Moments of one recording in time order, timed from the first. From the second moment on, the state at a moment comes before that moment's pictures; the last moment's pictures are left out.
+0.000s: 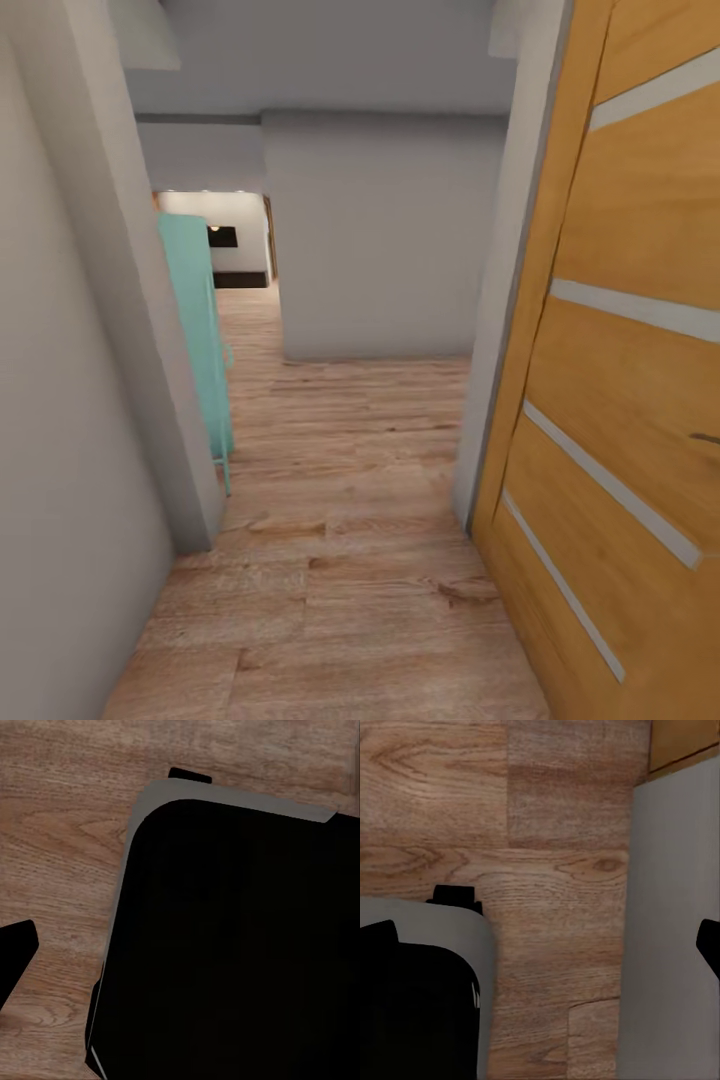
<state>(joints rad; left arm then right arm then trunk) 0.00 0.01 0.01 -0.08 0.24 -0.04 0.02 -0.13 -0.04 0.45 0.03 -0.31 -0.21 -0.17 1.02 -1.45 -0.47</state>
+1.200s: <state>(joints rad) 0.00 0.01 0.01 -0.08 0.24 -0.04 0.02 -0.13 -0.04 0.45 0.03 -0.31 -0.21 -0.17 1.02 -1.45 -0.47</state>
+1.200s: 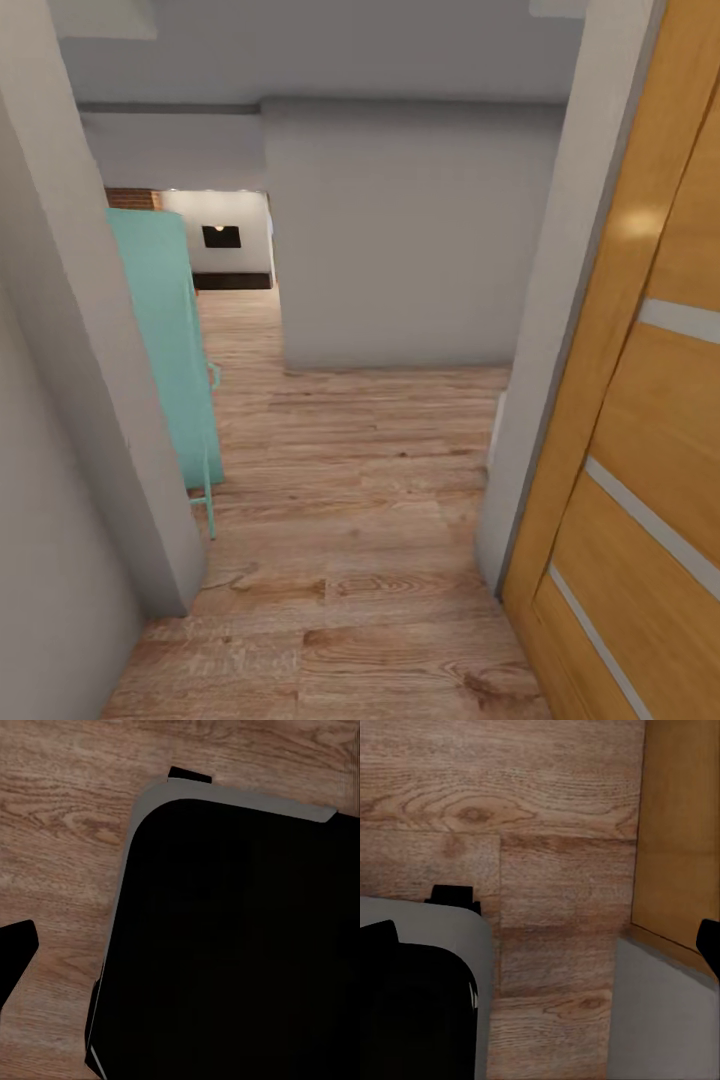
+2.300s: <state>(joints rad) 0.00 0.01 0.01 -0.08 0.24 -0.04 0.02 -0.13 -0.03 0.44 0.03 -0.32 -0.20 -0.17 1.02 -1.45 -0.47</state>
